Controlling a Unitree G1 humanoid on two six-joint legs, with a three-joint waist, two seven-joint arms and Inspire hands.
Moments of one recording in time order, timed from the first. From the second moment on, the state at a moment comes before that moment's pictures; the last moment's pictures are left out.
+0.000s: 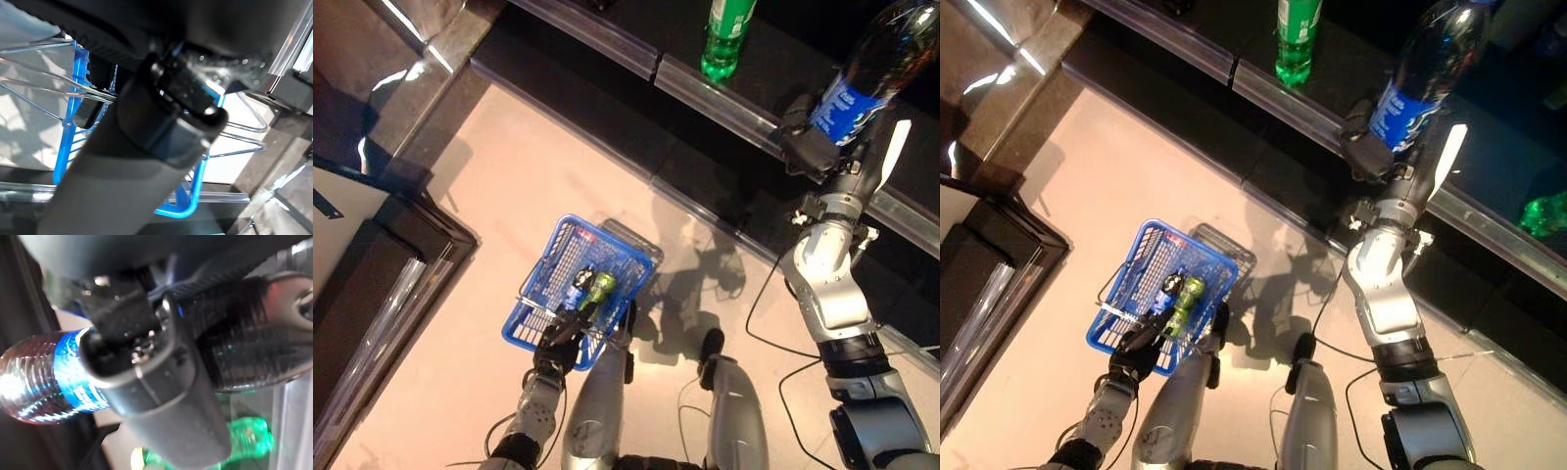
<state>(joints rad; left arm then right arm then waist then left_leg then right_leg) -0.09 0.19 -0.15 0.72 -1.21 -0.17 -0.07 -0.48 -0.47 0.09 -0.01 0.24 -0.05 -0.60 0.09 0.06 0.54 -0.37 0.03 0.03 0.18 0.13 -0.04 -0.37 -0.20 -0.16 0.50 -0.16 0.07</state>
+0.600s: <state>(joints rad) 0.08 0.22 -0.20 0.33 -1.22 -0.13 -0.08 -0.25 -0.43 0.27 -0.22 0.45 -0.06 -0.18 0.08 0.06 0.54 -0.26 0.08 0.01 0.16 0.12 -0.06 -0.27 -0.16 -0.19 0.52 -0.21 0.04</state>
